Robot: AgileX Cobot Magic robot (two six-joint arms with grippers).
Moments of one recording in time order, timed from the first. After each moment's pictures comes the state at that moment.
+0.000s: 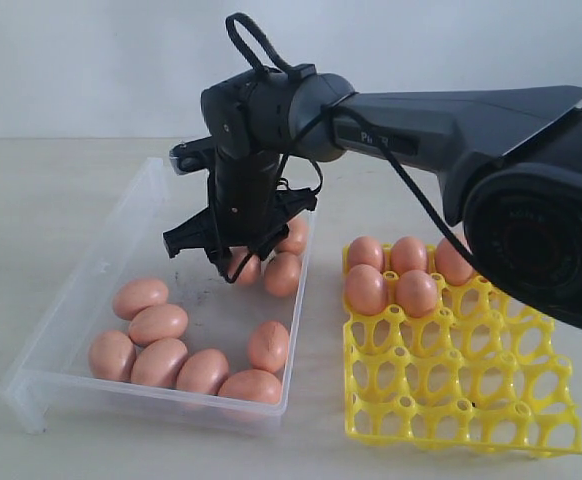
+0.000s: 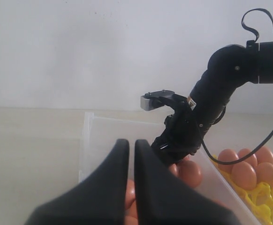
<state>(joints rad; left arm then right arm) -0.33 0.00 0.00 0.20 0.10 -0.37 0.72 2.39 -2.02 -0.05 0.99 0.25</state>
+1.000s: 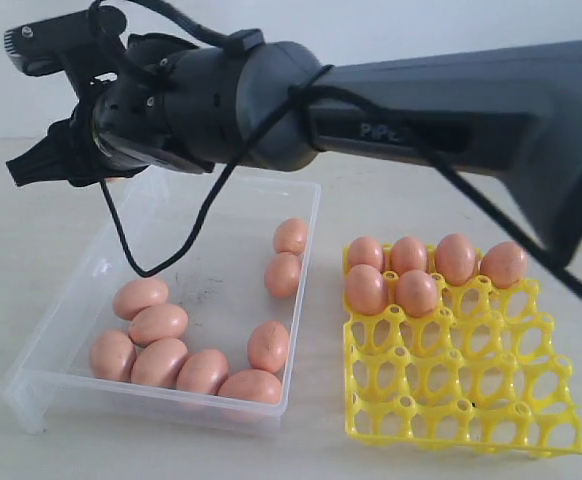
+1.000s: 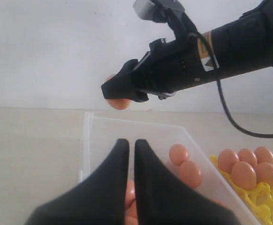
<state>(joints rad) -0.33 0.00 0.00 0.20 0.10 -0.37 0.94 2.15 -1.81 -0.73 0.39 0.82</state>
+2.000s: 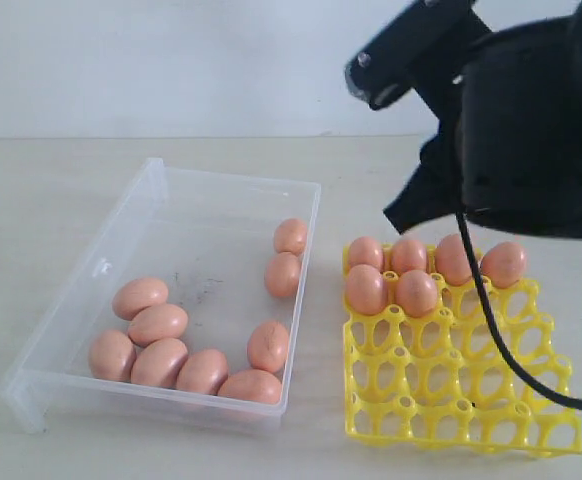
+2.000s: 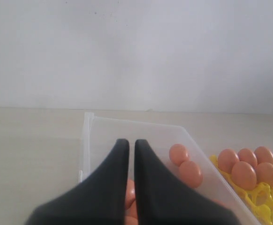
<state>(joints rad) -0.33 0.00 0.00 0.20 0.10 -0.37 0.93 1.43 -0.99 -1.08 1.11 0.89</state>
